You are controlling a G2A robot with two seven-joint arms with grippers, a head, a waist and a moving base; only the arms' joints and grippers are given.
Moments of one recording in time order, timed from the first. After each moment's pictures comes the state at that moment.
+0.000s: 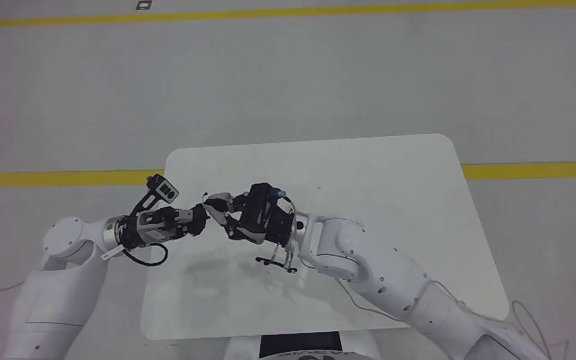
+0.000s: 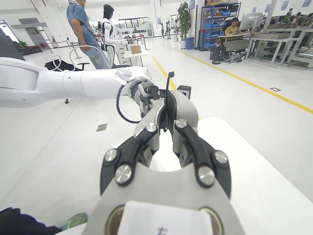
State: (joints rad) left arm 1.56 -0.87 -1.58 -1.59 -0.85 0.00 -1.39; right arm -1.12 -1.27 0.65 -1.81 -1.00 -0.34 0.07
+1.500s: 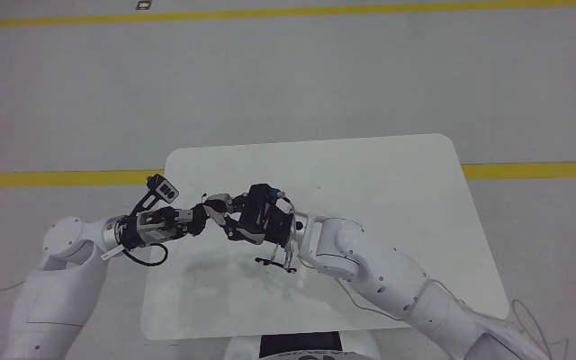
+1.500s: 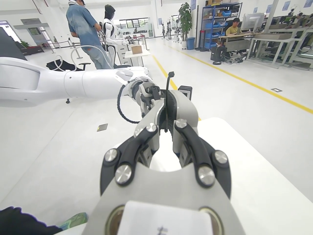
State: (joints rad) left arm 1.56 -0.87 -1.58 -1.59 -0.85 0.00 -1.39; right arm -1.11 -1.27 0.64 -1.81 -1.00 -0.34 0.07
